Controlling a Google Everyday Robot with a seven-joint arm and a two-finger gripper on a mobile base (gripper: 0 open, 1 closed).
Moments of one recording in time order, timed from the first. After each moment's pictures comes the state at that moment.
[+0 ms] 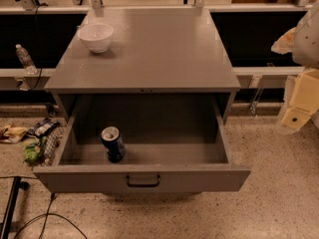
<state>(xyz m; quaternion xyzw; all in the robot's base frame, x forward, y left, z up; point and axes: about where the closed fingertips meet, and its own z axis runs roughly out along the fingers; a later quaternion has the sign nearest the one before) 0.438 -0.217 0.976 -0.60 0.78 -0.03 0.16</state>
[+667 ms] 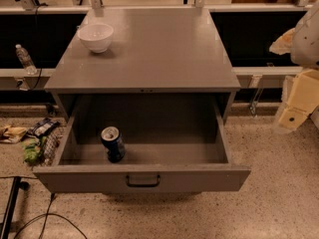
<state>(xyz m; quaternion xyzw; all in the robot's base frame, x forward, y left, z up) 0.440 -0.214 0.974 -0.60 0.78 -0.03 0.17</state>
